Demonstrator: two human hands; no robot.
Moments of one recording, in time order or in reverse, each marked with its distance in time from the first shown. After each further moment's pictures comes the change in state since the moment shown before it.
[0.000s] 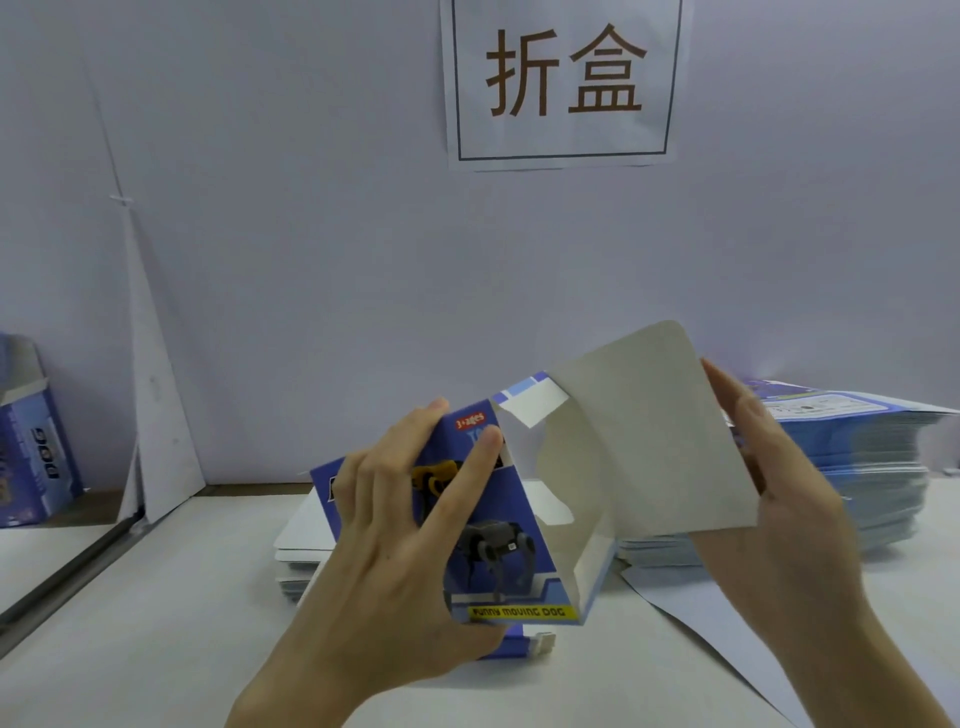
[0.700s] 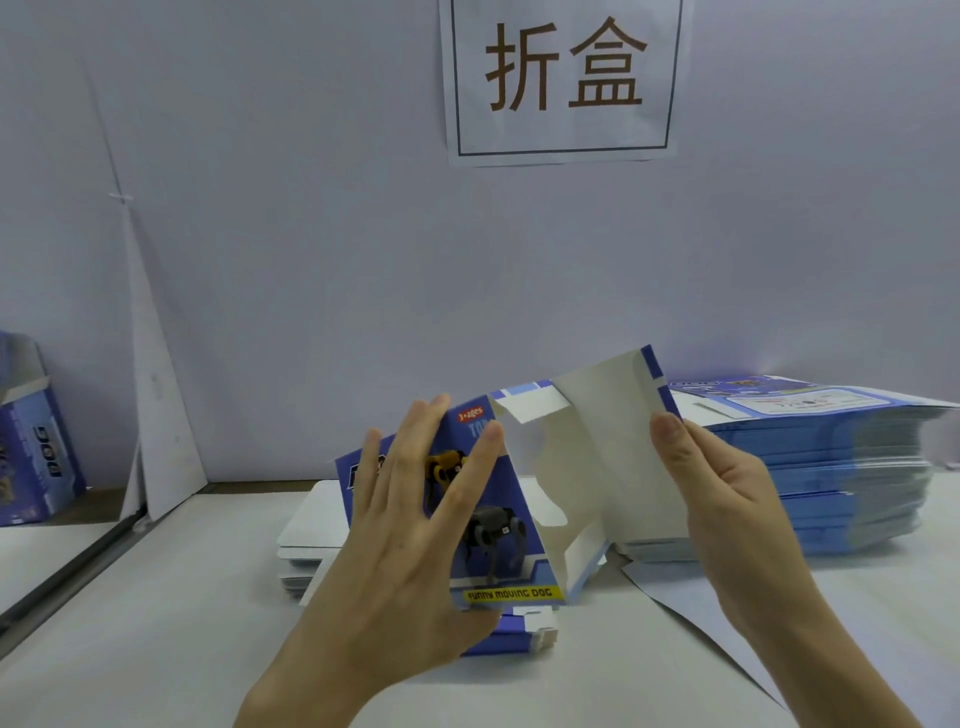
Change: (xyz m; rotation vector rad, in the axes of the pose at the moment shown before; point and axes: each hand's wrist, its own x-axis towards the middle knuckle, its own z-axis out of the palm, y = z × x) left_hand 0.000 -0.002 0.006 -0.041 -0.094 -0.012; right_hand 0.002 0.012 0.006 -0.396 0.047 0.020
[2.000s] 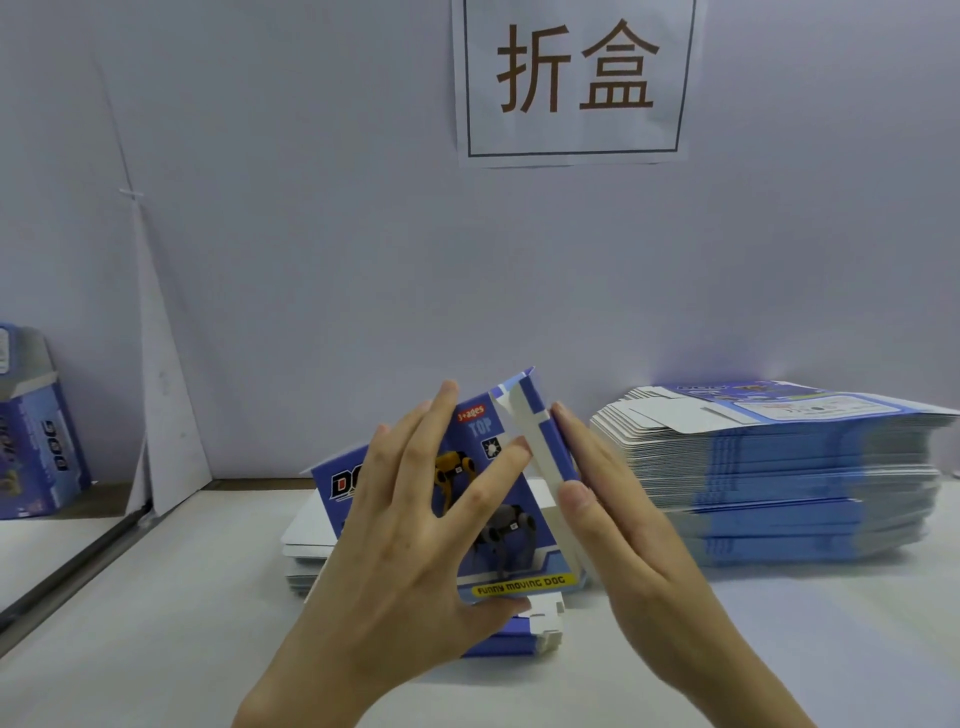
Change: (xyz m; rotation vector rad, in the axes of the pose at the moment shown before) left_hand 0.004 0.002 -0.010 0.126 0.024 -0.003; right_hand -0.021 0.024 0.030 -0.226 -0.341 -0.189
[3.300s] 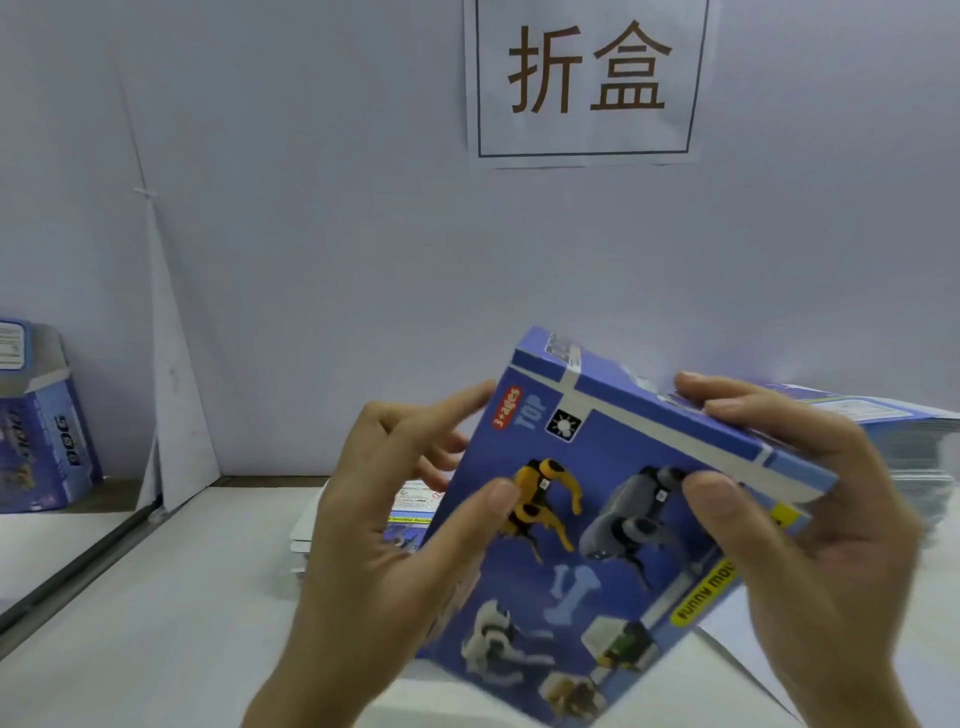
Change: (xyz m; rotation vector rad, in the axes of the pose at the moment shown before) left_hand 0.008 0.014 -0.034 -0.860 0.327 -0.331; right_hand -0.002 -0.033 -0.030 -0.015 0.422 -0.511
